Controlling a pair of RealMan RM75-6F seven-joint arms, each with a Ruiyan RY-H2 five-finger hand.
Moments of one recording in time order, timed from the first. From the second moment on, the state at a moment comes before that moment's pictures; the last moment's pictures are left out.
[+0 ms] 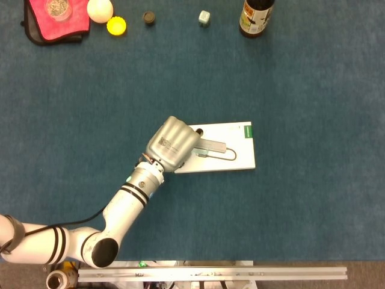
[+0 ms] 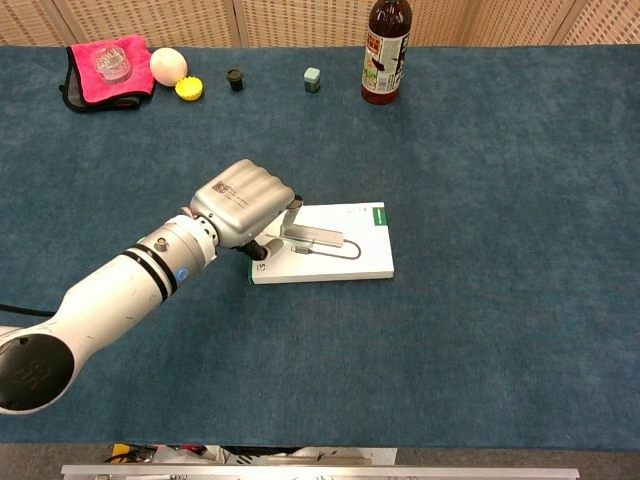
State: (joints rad) left arm -0.78 -1.76 -0.06 -1.61 1.00 1.08 0.98; right arm 0.10 -1.08 0.10 -1.55 -1.41 1.43 0.00
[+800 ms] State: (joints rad) left arm -0.78 -1.76 -0.01 -1.64 1.06 1.15 1.05; right arm 0.09 -1.07 0.10 -1.57 -1.43 1.45 0.00
